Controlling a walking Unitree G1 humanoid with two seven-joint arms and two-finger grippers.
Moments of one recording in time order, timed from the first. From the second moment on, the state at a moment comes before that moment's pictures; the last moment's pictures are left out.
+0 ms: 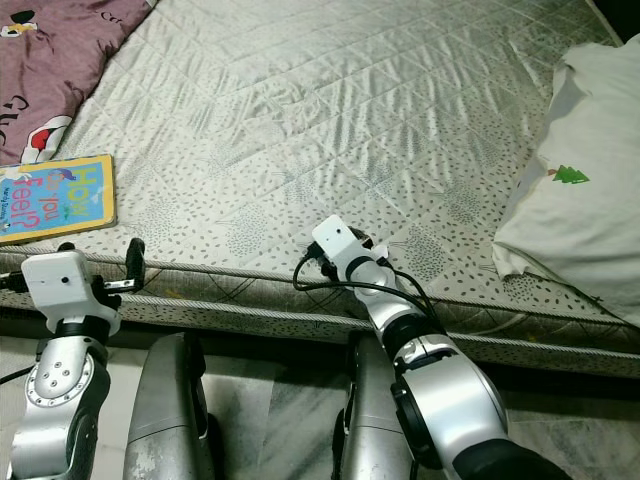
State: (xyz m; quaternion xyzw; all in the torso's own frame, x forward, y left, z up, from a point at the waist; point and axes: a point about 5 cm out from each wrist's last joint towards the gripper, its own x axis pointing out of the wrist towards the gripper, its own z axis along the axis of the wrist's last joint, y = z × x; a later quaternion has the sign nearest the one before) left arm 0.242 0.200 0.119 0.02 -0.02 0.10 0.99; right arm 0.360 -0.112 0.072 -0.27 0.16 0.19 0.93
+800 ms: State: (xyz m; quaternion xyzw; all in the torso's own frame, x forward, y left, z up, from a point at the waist) left arm 0.247 0.199 0.120 0.02 -0.03 0.10 0.99; right arm 0.361 -0.117 0.073 -0.25 0.16 0.17 0.94
